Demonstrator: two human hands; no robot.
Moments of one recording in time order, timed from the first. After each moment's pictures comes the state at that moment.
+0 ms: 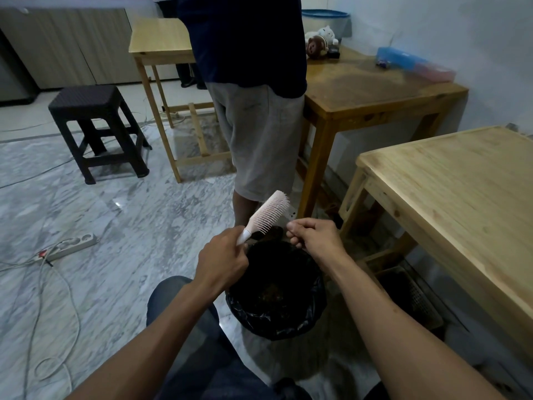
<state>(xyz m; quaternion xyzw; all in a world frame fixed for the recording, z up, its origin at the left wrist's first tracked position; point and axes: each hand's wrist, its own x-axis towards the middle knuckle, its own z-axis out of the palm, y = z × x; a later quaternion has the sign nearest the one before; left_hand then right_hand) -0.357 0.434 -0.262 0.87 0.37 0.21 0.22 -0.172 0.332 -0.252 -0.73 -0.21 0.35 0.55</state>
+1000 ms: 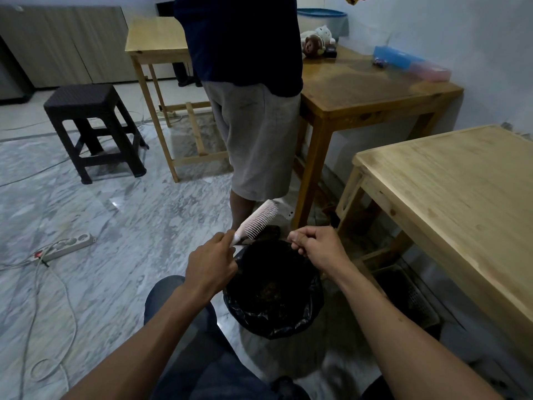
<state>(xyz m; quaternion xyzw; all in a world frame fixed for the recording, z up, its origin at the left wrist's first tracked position) -0.369 0.437 -0.274 0.90 0.38 0.15 0.11 -0.173 0.309 -0.252 -0.77 -0.28 0.31 0.47</state>
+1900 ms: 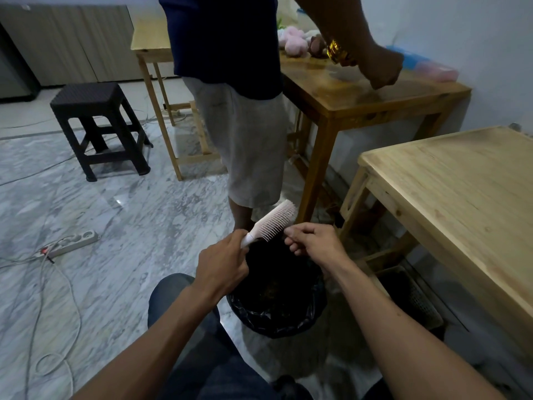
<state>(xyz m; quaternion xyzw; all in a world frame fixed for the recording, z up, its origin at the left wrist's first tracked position) -0.366 0.425 -0.267 0.90 0.36 0.19 0.13 -0.174 0.324 -0.260 -0.70 -0.23 0.39 0.56</state>
